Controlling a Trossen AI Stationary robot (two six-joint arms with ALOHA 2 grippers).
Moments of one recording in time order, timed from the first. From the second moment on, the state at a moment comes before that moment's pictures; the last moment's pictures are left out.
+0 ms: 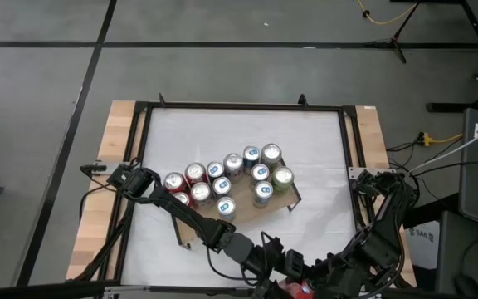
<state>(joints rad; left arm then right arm) -0.50 2.24 1.80 0.48 0.01 -0.81 0.85 1.97 2.35 -1.37 0.09 -0.40</state>
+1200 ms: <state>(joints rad) -0.69 2.24 1.80 0.44 -0.21 -0.92 0.85 1.97 2.35 -1.52 0.02 -0.19</state>
